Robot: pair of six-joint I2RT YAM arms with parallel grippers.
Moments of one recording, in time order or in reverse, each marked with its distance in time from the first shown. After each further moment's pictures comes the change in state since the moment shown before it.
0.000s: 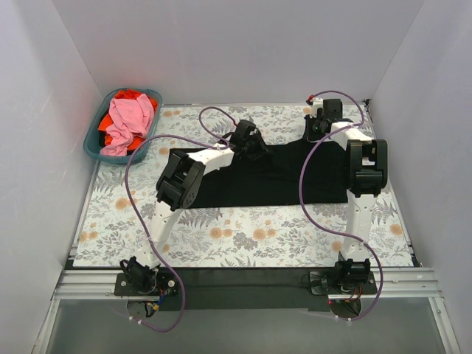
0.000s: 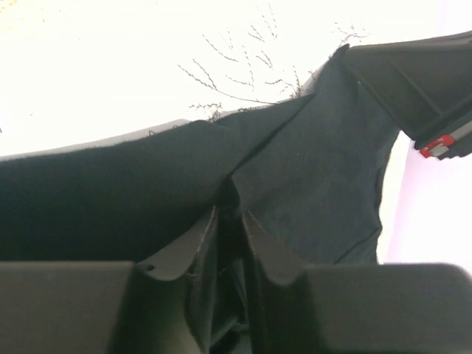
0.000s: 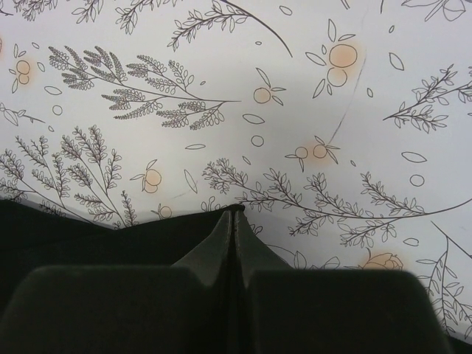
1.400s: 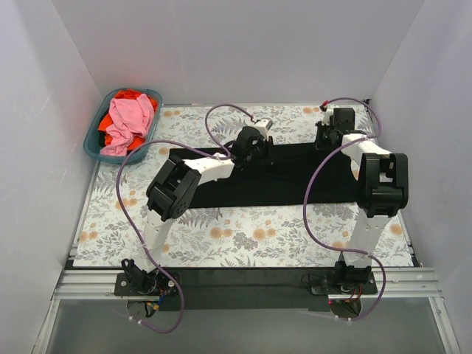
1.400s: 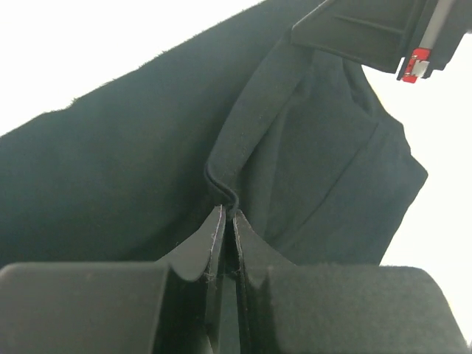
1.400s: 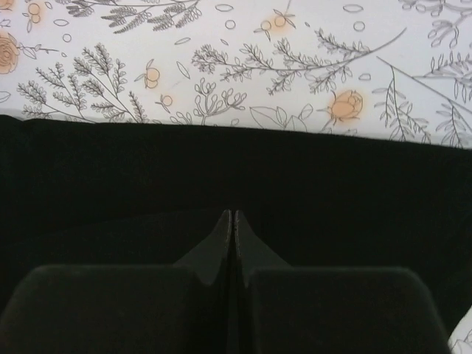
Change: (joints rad) left arm -0.085 -0.211 -0.273 0.261 0.029 0.471; right arm -0.022 -0.340 -0.377 0.082 0.103 0.099
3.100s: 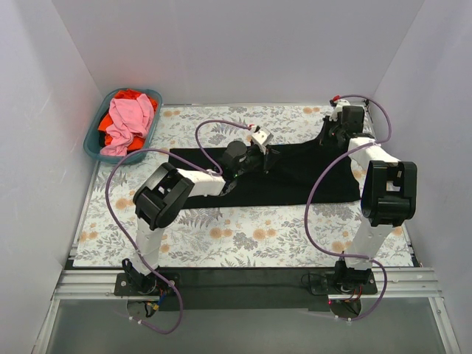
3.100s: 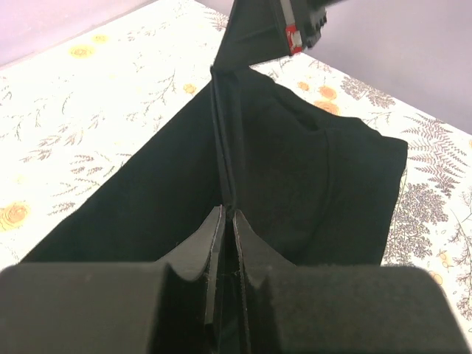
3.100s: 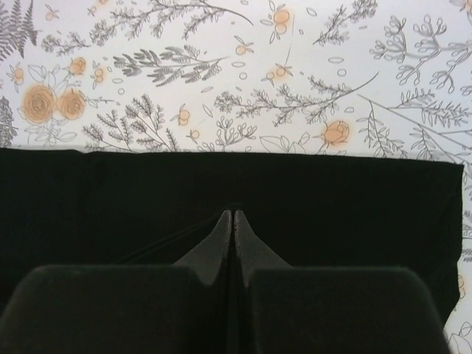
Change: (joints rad) left arm -0.035 -0.170 -0.367 0.569 0.044 0.347; right arm -0.032 -0.116 -0.075 0.101 -0.044 0.092
